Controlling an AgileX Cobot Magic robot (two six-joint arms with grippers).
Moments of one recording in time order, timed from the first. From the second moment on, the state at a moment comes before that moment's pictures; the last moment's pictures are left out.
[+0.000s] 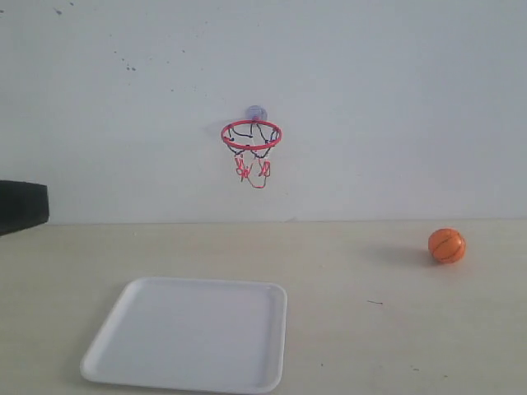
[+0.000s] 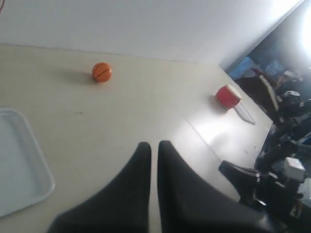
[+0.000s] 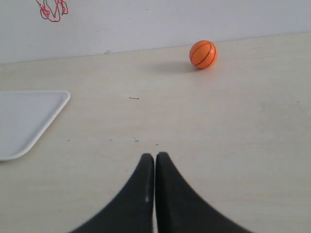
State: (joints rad) left arm 0.22 1.01 -0.66 1.65 -1.22 -2.01; right arm 0.20 0.02 0.00 -0.07 0.33 0.22
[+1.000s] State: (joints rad) left arm 0.20 0.48 -0.44 1.59 -1.22 -2.09; right arm 0.20 0.02 0.00 -0.07 0.33 0.22
